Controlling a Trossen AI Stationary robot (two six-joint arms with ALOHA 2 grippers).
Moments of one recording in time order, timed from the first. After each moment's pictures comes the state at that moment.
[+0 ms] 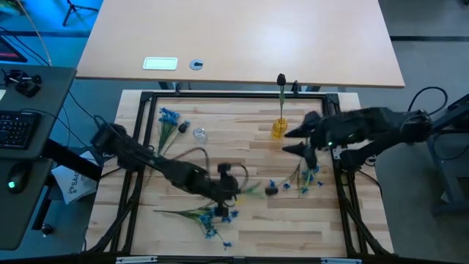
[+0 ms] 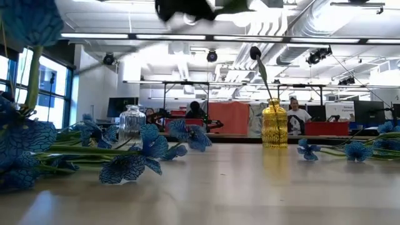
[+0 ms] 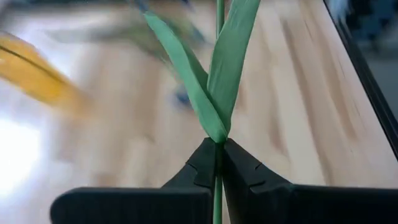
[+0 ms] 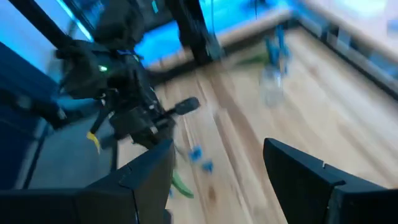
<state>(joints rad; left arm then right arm) -0.40 1.70 1.31 -0.34 -0.39 -0.20 0.26 1.12 1.52 -0.87 0.28 0.49</state>
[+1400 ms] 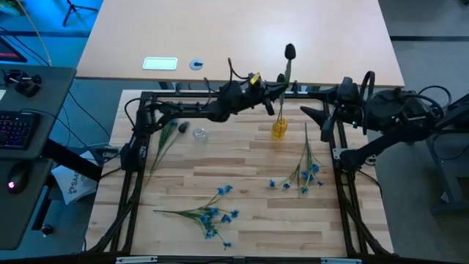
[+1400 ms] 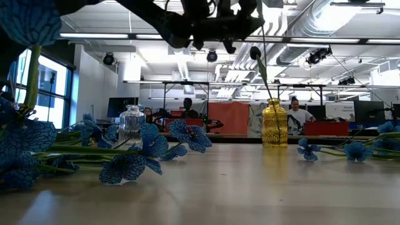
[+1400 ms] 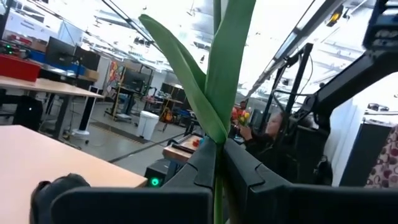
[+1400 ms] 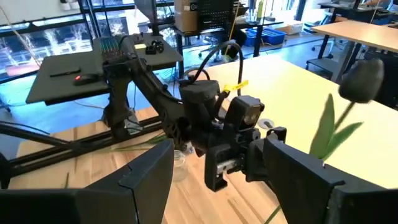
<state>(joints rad) 0.30 2.15 1.67 0.81 0.03 -0.31 0.30 1.15 1.80 -1.00 0.74 0.26</state>
